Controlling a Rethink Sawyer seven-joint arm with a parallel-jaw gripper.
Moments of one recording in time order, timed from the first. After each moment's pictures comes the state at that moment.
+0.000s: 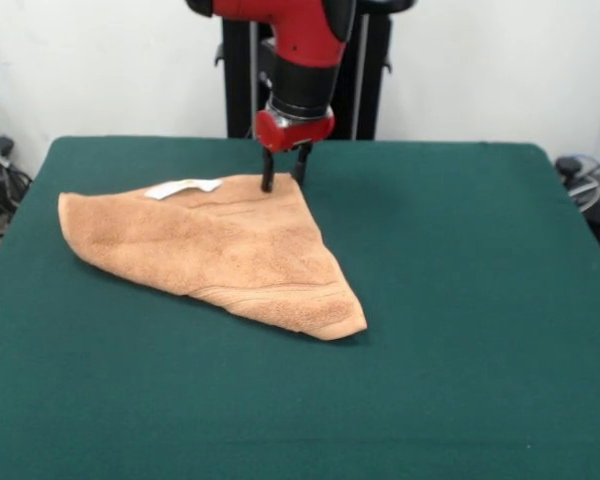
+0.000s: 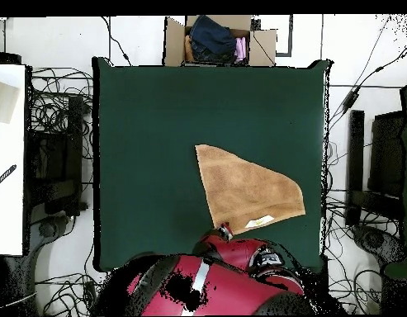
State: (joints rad) arm -0.24 -0.39 -0.18 2.01 -0.50 -0.14 1.22
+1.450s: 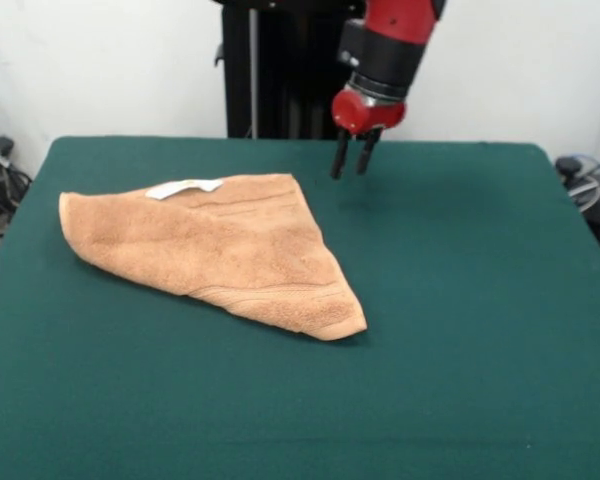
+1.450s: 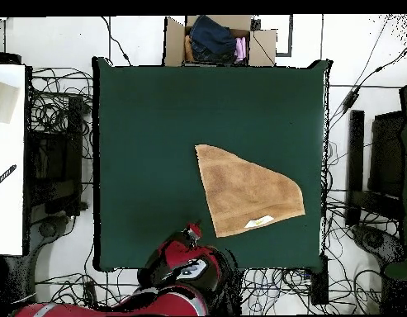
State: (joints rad) arm 0.15 -0.42 -0.31 2.08 -0.26 -0.25 1.22
